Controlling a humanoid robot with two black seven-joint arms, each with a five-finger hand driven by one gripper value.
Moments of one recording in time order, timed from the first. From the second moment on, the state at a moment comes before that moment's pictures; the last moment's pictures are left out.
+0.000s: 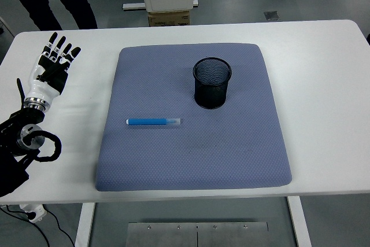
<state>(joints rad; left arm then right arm) -0.70 0.34 -0.61 -0.56 -0.10 -0.28 -0.52 0.03 0.00 0.57 0.21 0.08 0.05 0.06</state>
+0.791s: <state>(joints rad) -0.70 0.30 -0.61 -0.56 -0.10 -0.27 -0.51 0.03 0.00 0.57 0.21 0.08 0.05 0.06</state>
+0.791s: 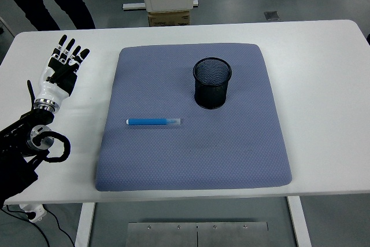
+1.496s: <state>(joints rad) -1.01 0.52 -0.15 -0.92 0.03 -0.11 -0.43 0.03 0.00 0.57 0.21 0.08 0.05 0.06</state>
